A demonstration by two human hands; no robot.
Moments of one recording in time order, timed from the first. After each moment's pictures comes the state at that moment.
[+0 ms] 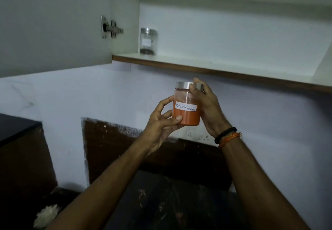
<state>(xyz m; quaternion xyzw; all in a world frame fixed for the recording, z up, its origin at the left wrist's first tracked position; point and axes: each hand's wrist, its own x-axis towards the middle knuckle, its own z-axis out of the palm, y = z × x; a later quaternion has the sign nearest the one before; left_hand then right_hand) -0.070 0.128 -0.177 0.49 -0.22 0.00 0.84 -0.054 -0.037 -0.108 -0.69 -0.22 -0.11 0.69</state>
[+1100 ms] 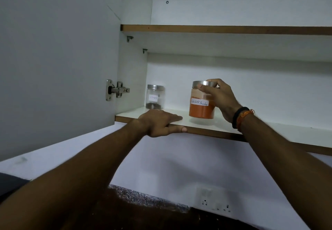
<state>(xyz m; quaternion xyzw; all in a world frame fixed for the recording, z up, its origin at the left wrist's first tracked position) 0.088 0.207 0.007 0.95 -0.24 0.19 -0.01 0.109 -0.029 0.070 -0.74 -0.21 -0.24 0.59</state>
